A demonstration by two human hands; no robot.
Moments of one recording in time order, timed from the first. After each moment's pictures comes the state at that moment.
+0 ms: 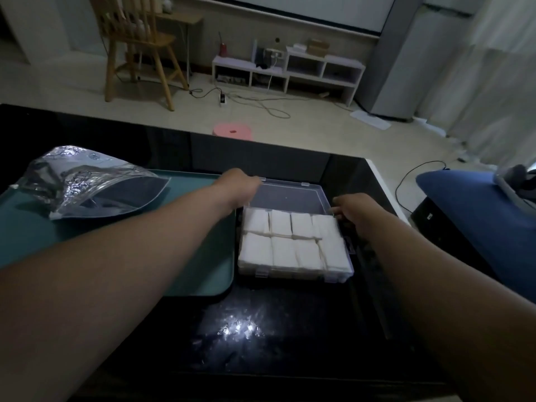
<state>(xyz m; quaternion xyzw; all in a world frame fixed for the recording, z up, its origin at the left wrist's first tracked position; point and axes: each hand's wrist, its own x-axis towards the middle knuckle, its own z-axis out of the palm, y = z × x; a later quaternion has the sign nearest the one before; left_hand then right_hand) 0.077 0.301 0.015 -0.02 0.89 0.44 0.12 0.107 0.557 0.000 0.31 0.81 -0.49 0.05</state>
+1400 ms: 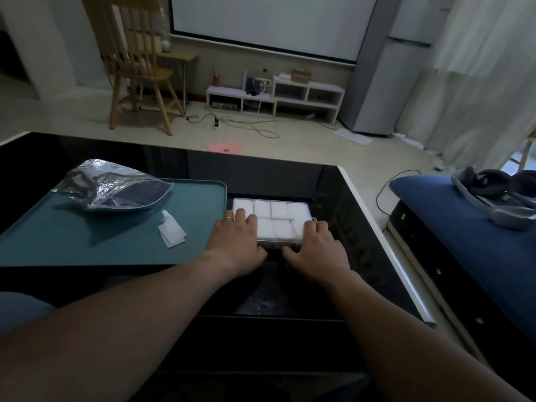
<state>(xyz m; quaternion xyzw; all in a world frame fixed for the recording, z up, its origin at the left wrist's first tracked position) 0.220 0.320 -0.019 0.17 0.98 0.05 -0.04 0.261 0.512 -0.024 0.08 0.99 -0.09 -0.06</state>
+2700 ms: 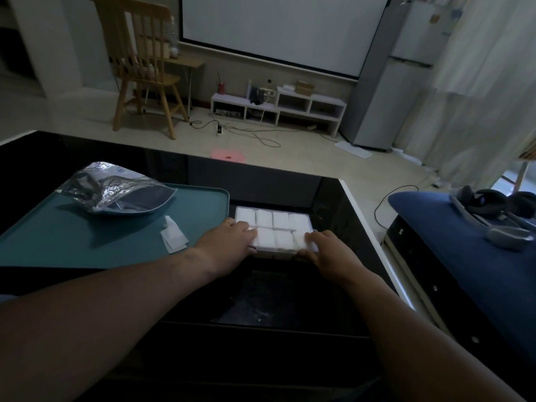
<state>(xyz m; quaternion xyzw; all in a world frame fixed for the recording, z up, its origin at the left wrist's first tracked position) 0.185 0.284 -0.034 0.32 0.94 0.05 -0.05 0.253 0.544 0.006 0.01 0.99 -0.16 0.03</state>
